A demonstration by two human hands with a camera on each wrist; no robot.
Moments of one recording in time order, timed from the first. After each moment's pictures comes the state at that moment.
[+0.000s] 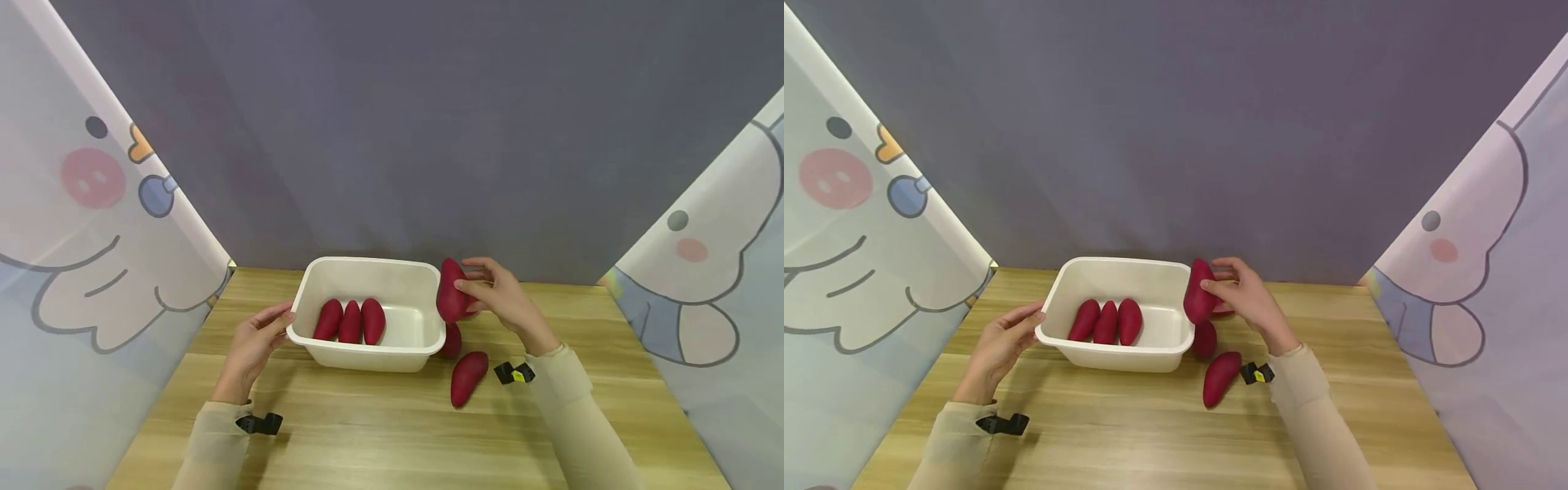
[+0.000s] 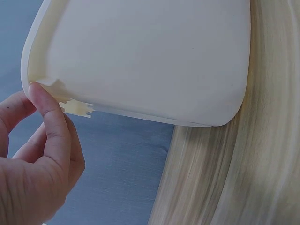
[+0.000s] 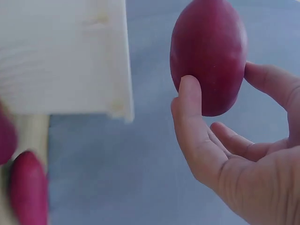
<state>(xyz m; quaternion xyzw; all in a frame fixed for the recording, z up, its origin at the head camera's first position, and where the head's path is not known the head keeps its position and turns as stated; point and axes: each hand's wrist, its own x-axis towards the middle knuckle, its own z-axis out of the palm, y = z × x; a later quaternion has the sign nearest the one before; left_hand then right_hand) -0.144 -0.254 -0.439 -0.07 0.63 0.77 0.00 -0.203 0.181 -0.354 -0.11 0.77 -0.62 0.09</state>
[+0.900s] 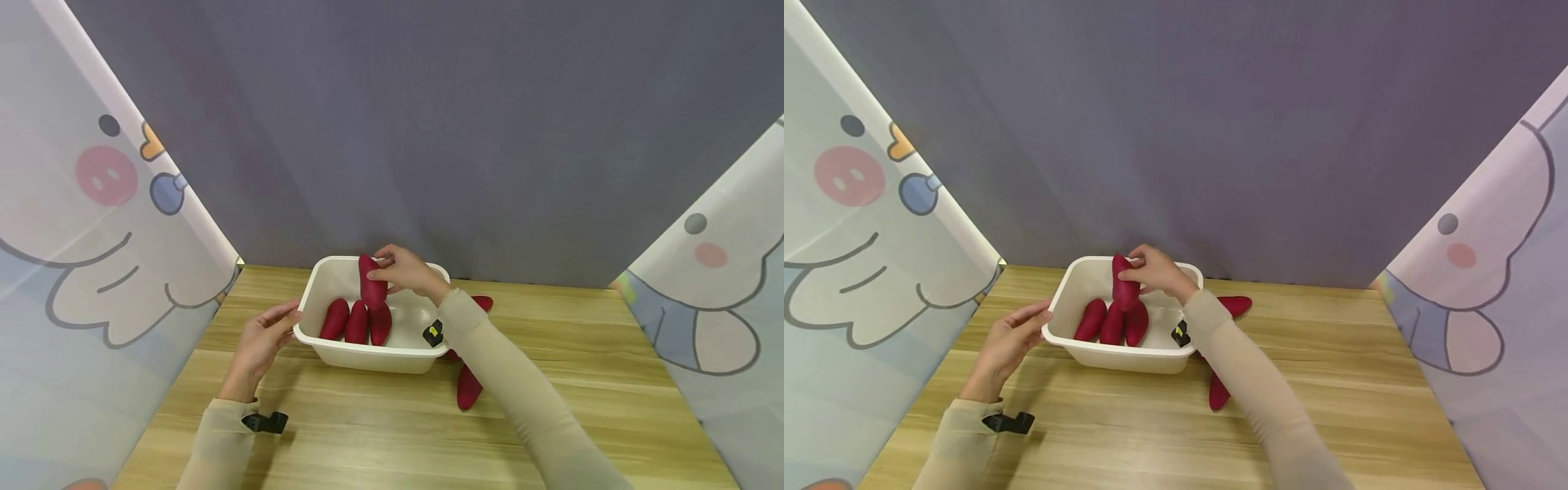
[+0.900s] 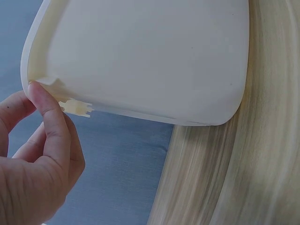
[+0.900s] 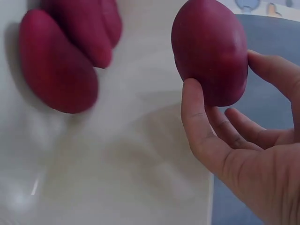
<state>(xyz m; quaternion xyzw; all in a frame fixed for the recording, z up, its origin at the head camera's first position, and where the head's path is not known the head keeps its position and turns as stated) -0.147 -0.247 -0.439 -0.07 0.63 0.77 0.00 -0.278 0.038 -0.371 -0.16 0.79 -0.55 0.20</state>
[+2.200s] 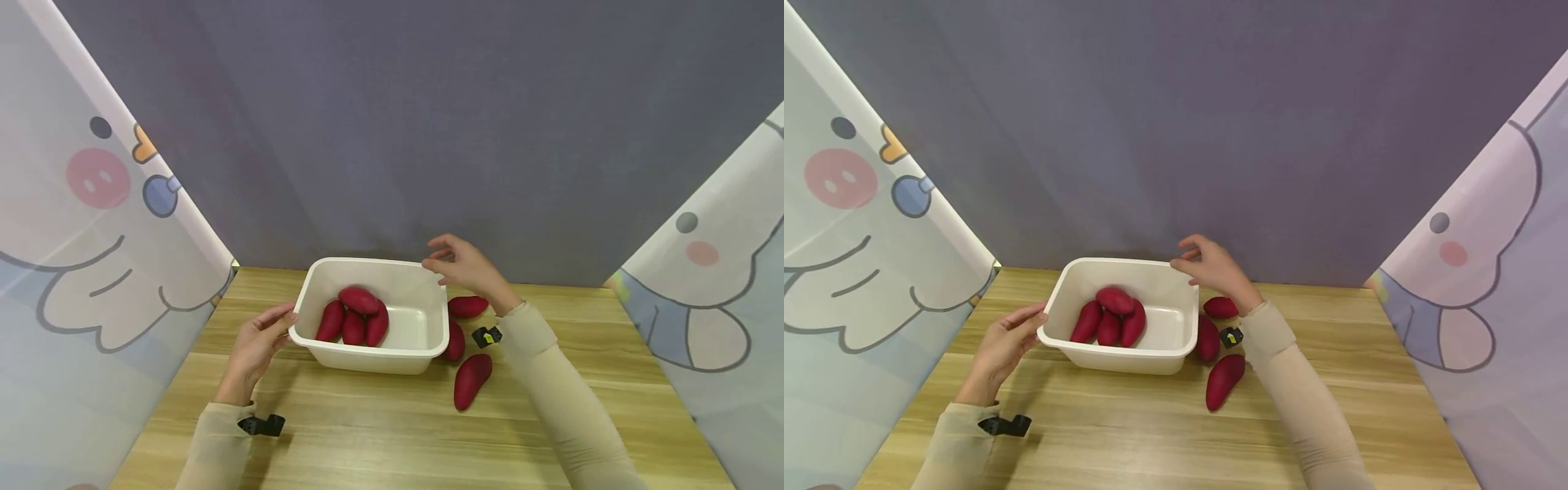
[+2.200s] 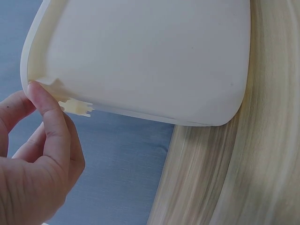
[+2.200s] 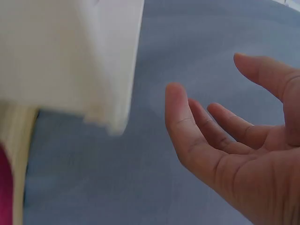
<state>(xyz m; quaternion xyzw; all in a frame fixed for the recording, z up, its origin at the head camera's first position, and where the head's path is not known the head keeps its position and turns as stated) -0.146 -0.249 -0.438 -0.07 0.63 0.77 0.00 -0.248 0.136 -0.331 -0.16 0.83 -0.53 0.12</state>
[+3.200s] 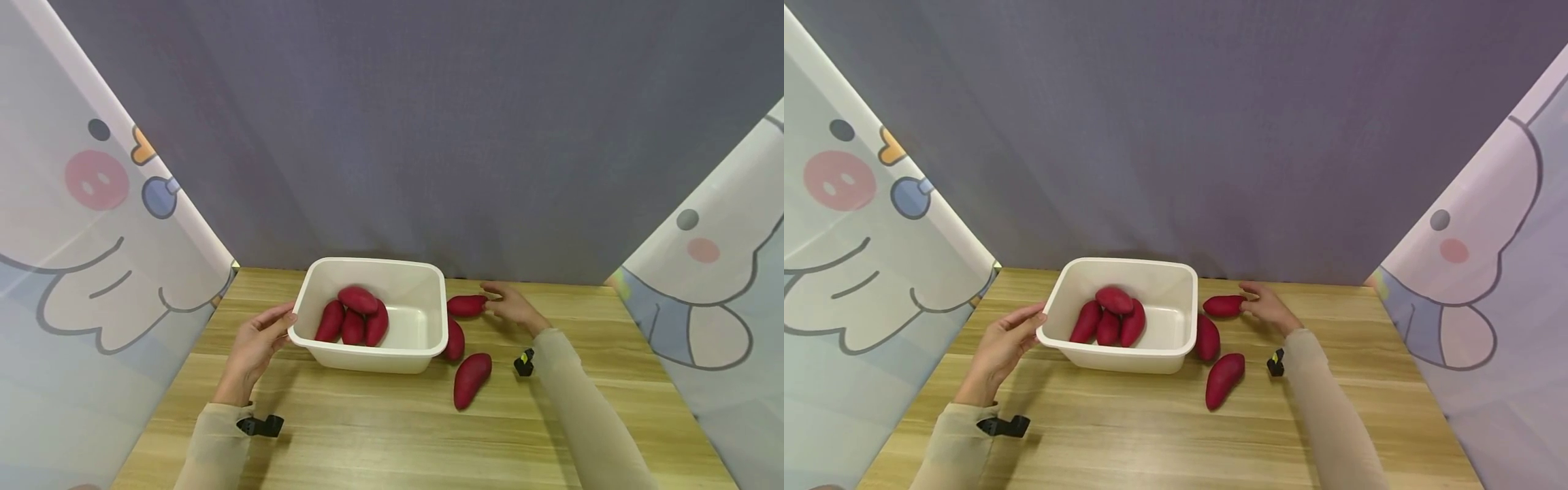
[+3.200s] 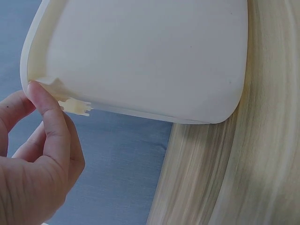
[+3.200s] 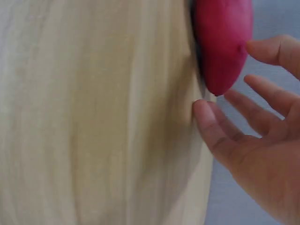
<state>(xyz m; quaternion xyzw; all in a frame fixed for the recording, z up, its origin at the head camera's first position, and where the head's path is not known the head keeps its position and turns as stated) -0.143 -0.254 -0.435 -0.08 0.63 0.77 0.01 -0.274 0.259 -0.480 -0.13 0.85 -0.49 0.14</state>
